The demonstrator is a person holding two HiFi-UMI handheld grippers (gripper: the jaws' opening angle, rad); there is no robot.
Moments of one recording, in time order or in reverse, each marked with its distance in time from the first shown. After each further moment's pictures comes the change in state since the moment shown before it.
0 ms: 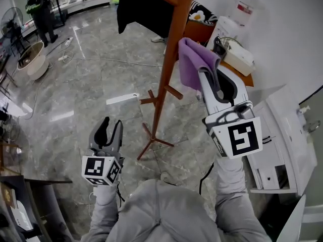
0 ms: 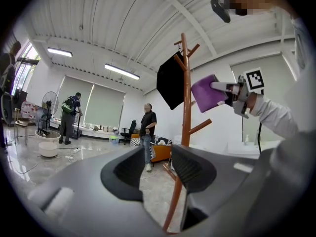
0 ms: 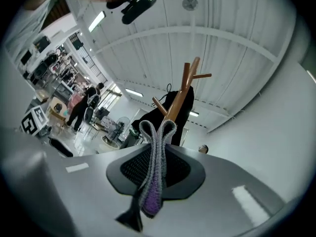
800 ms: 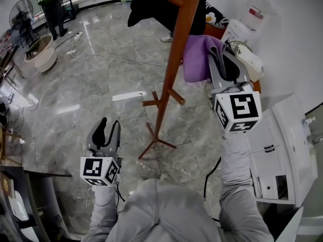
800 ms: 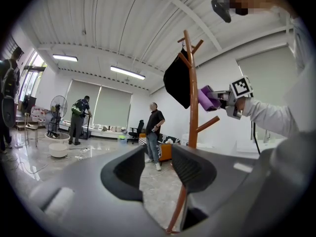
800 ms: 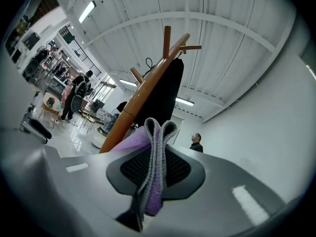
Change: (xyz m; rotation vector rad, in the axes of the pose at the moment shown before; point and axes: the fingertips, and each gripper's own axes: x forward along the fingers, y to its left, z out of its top) left arm -0.003 0.012 -0.001 0.011 0.013 0.099; right arm 0.052 -0.057 -0.068 0.028 0.118 -0.052
